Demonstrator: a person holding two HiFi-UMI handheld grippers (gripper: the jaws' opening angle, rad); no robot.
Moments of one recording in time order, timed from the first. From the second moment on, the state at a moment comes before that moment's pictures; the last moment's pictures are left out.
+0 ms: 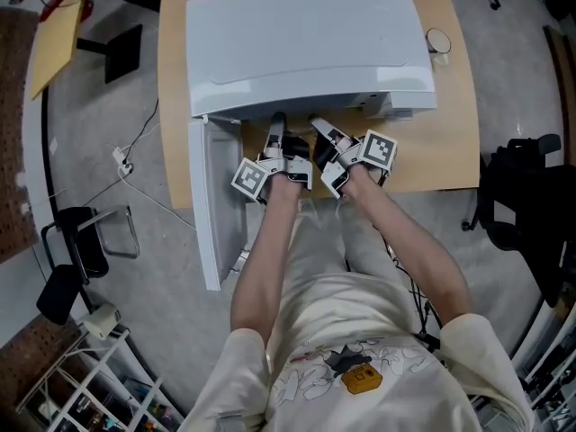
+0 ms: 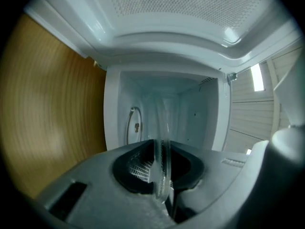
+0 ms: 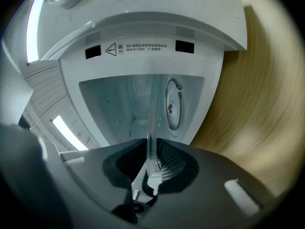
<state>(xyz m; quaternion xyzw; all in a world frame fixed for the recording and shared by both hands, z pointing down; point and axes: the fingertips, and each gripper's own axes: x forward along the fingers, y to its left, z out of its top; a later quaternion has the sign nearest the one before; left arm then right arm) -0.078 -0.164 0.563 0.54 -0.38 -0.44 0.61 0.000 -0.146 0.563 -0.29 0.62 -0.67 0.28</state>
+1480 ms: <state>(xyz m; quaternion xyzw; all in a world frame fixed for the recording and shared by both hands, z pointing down) -0.081 -0.182 0.580 0.57 -0.35 -0.43 0.60 -0.002 -0.203 0.583 -0.32 0.58 -0.68 0.31</state>
